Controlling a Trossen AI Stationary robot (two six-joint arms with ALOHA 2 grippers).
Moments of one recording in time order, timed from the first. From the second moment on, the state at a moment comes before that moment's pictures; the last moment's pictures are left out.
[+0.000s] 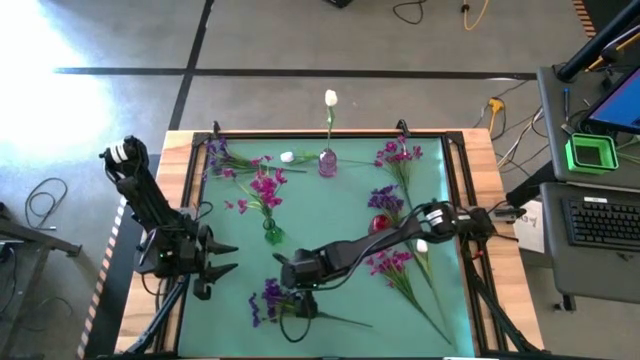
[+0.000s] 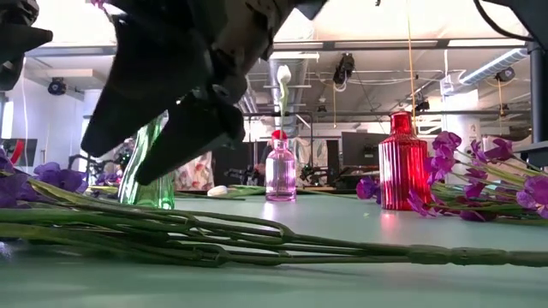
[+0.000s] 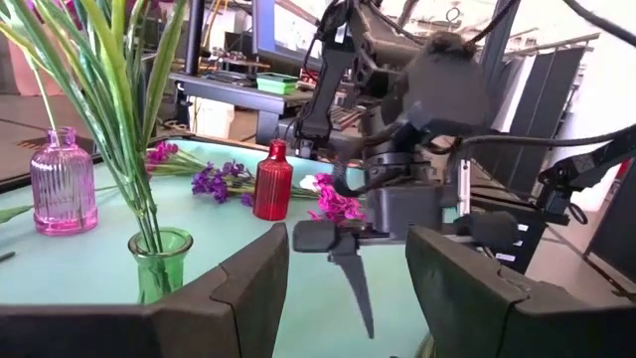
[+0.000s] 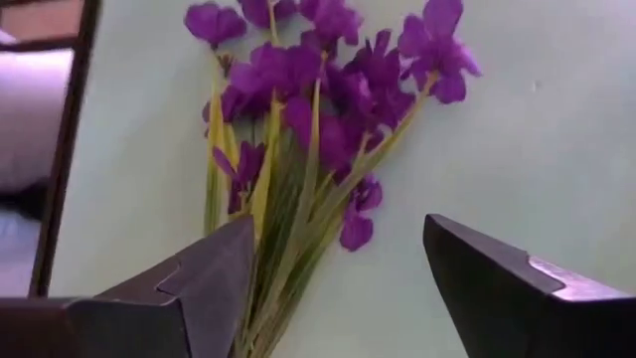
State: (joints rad) left arm -1.30 1.05 0.09 1.06 -1.43 -0.14; right arm 0.30 2.37 1.97 -0.55 -0.11 0.34
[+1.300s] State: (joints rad) left arm -1.30 1.07 0.09 1.06 -1.43 -0.19; right arm 0.42 2.51 2.13 -0.75 0.05 0.53
